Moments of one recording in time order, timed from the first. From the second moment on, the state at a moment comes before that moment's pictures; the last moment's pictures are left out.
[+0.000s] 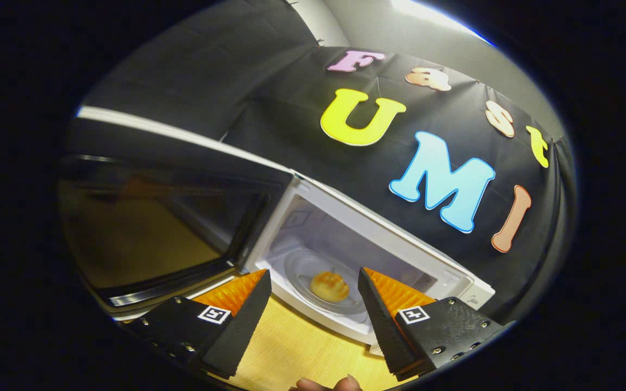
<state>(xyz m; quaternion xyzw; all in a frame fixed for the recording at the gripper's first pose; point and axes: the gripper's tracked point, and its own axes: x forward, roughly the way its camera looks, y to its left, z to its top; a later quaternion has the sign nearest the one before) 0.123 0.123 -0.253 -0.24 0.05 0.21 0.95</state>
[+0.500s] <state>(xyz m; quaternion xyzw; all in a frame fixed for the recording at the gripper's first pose) -0.053 0.133 -0.191 -0.13 0.02 0.31 0.94</state>
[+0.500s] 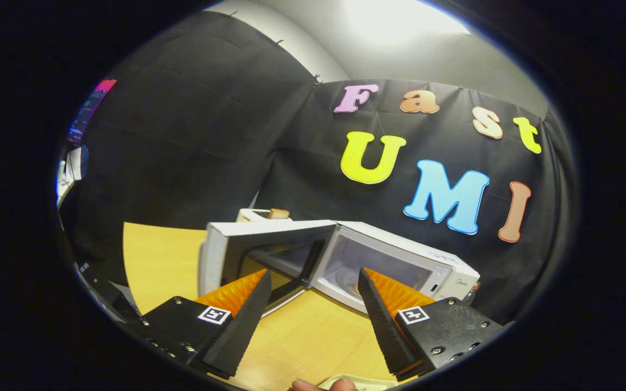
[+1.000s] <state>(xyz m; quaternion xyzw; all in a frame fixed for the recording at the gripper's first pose) -0.130 0.225 -0.195 0.02 0.07 0.43 0.90</state>
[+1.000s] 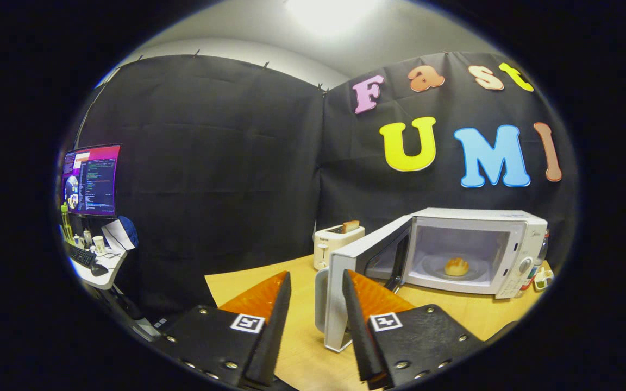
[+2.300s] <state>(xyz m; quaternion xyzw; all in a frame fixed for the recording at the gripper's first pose) -0.022 0.148 -0.265 -0.06 0.08 0.23 0.97</state>
